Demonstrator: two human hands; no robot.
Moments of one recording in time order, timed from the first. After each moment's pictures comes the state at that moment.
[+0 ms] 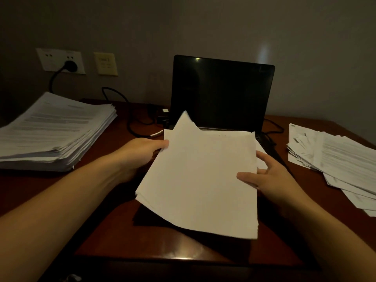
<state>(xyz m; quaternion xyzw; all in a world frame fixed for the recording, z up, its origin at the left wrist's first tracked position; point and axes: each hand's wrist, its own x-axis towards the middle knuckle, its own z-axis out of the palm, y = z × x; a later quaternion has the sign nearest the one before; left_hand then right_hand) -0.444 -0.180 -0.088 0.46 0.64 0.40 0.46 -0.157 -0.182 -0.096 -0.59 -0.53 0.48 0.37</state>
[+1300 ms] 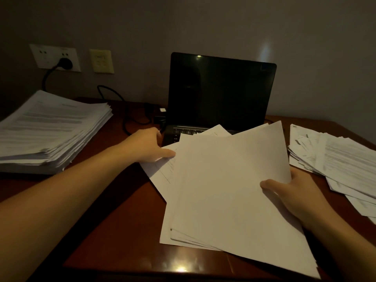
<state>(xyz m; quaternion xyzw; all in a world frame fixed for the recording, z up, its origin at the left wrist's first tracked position) -0.443 -0.125 -0.091 0.66 0.73 0.13 0.16 -0.113 -0.174 -0.116 -0.65 -0.58 0.32 0.38</state>
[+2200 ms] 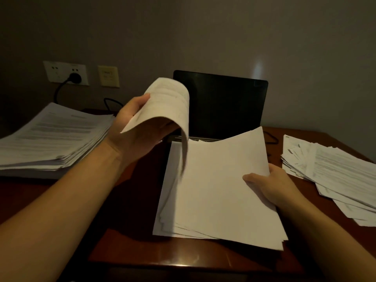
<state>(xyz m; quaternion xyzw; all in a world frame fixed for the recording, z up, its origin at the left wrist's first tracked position) -0.439 -0.182 -0.025 0.27 0.21 0.63 0.69 -0.143 -0.170 -0.095 -0.60 -0.56 0.41 0.39</state>
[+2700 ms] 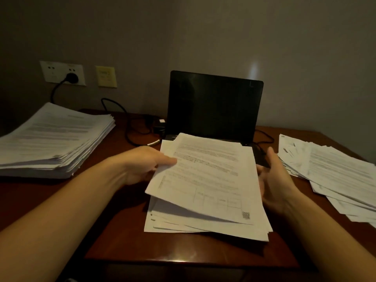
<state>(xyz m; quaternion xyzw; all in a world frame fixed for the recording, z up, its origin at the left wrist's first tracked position) -0.432 -0.183 -0.069 0.50 0.61 0.30 0.55 -0.145 -0.169 -0.086 -0.51 -0.31 0.65 0.47</state>
